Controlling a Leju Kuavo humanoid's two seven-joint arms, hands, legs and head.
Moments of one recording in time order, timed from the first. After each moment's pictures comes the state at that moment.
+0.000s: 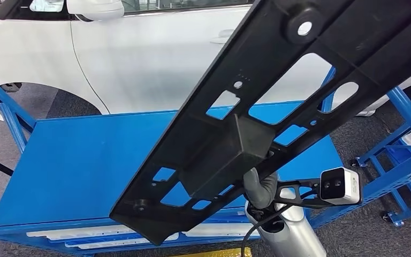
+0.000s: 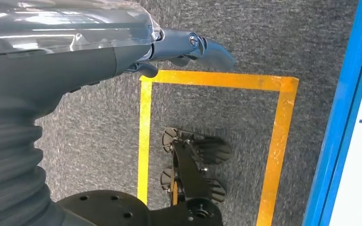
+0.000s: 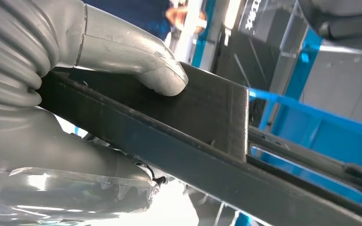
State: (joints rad) left arm -0.08 -0.07 1.17 -0.22 -0.83 0.04 -0.19; right arm -0.29 0.02 0.45 -1.83 -0.42 0.54 -0.53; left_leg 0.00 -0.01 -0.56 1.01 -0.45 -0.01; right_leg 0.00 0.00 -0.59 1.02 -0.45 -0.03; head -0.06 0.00
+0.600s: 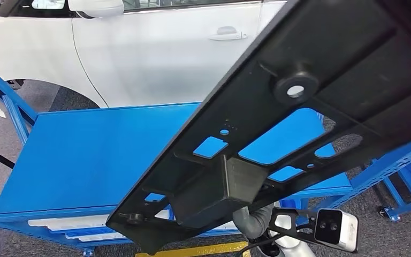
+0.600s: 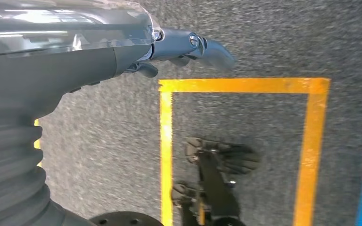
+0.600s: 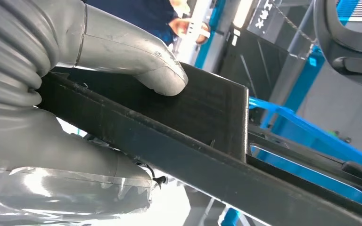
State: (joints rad) left arm -0.08 -0.03 1.16 -0.22 -0.91 0.01 -0.12; right arm -0.19 -0.01 0.53 -1.92 -0.24 0.39 -0.66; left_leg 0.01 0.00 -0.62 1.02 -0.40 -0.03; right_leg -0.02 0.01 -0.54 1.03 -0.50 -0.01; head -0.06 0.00
